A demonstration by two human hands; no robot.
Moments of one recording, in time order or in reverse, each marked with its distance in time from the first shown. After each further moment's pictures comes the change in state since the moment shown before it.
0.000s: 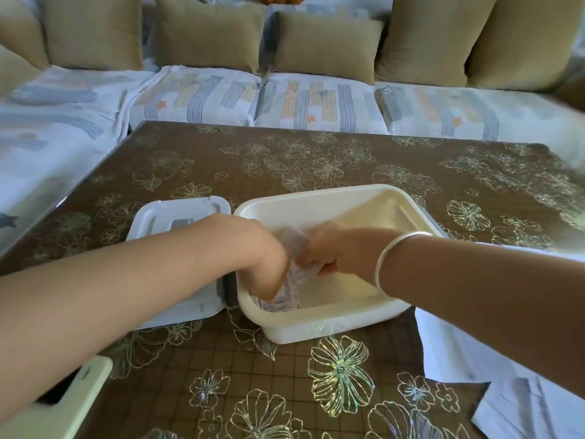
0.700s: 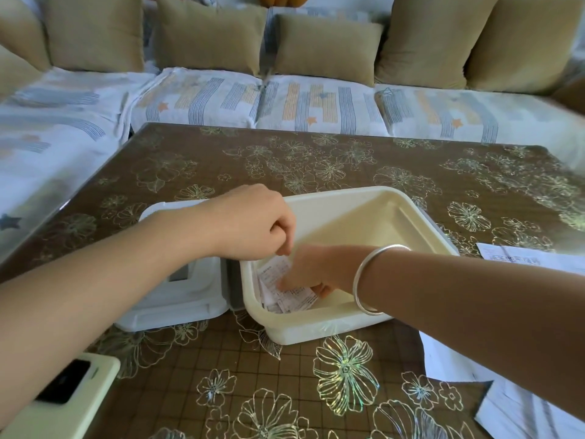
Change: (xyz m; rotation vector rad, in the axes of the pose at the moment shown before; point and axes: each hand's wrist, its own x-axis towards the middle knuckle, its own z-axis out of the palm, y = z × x) left_hand -0.027 -0.033 0.012 -0.545 0.745 0.077; right_hand -0.006 -0.013 0.028 -0.593 -0.120 -0.022
